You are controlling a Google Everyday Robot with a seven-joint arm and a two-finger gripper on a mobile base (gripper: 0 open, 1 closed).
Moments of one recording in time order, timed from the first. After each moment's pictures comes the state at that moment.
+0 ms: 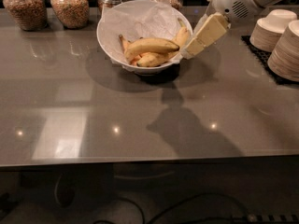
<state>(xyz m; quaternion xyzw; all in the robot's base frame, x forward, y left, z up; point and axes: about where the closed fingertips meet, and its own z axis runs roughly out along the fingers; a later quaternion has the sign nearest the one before) 0.601 -0.111 1.009 -0.56 0.72 0.07 0.40</state>
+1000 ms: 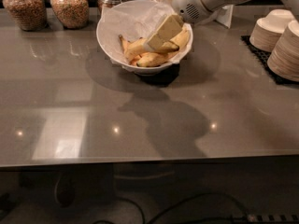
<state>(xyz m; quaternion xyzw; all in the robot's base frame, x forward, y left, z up) 0.656 -0.028 0.989 -0.56 0.70 0.13 0.43</state>
